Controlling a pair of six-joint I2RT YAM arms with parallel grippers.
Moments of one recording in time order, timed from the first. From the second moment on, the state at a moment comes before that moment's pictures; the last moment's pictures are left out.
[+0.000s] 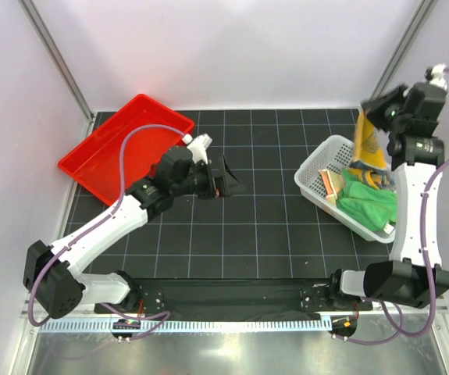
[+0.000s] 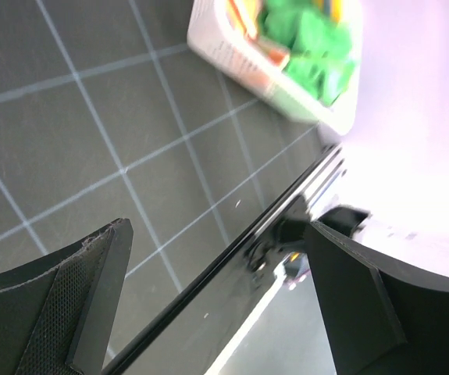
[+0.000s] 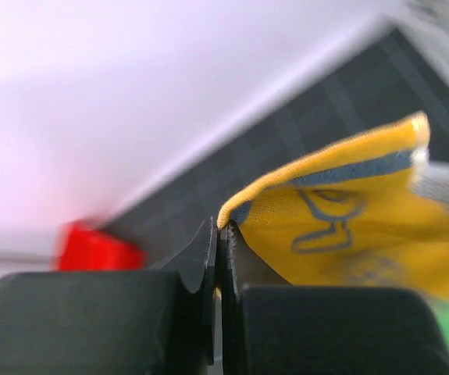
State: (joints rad) left arm -0.70 1.26 1.03 -0.24 0.31 -0.76; right arm -0.24 1.31 1.49 -0.55 -0.06 0.63
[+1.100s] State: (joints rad) left arm -0.36 1.04 0.89 -0.45 0.07 -0.76; right arm 0.72 1.58 1.13 -0.47 -0.43 0.45
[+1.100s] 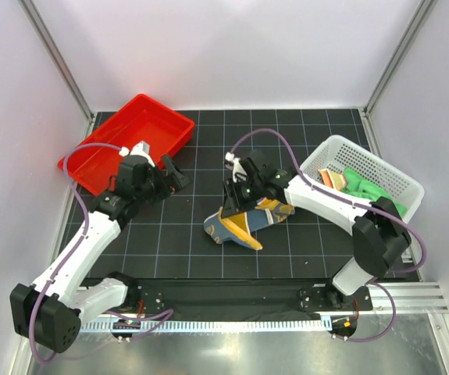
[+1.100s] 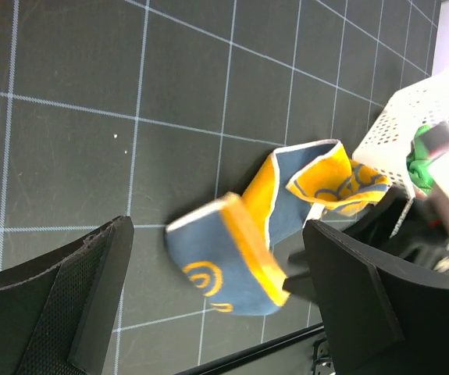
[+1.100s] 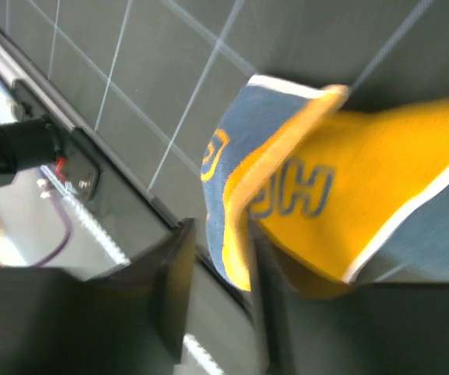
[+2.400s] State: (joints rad) left arm -0.49 1.45 1.02 -0.43 0.22 -0.52; right arm 1.28 1.39 0.73 -0.44 0.42 0.54
